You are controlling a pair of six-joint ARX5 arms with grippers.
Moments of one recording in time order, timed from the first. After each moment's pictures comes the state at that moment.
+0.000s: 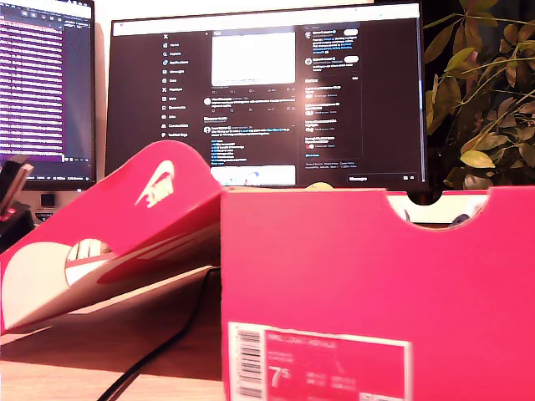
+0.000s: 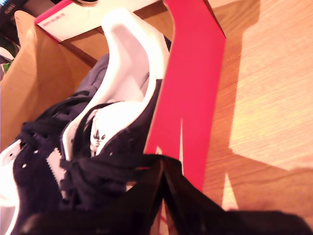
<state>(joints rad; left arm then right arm) 0.00 1.62 0.57 0.09 0.91 -0.21 0.05 0.66 0.15 -0.05 -0.26 0.53</state>
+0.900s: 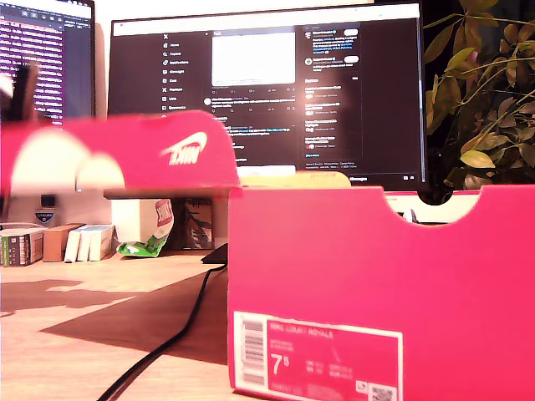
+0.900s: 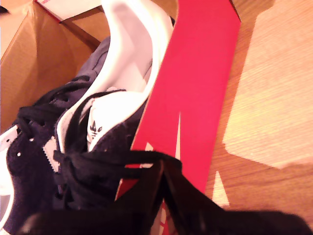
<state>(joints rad) 0.00 1.46 0.85 -0.08 1.14 -0.26 0.03 0.74 0.15 0.01 -0.33 0.50</state>
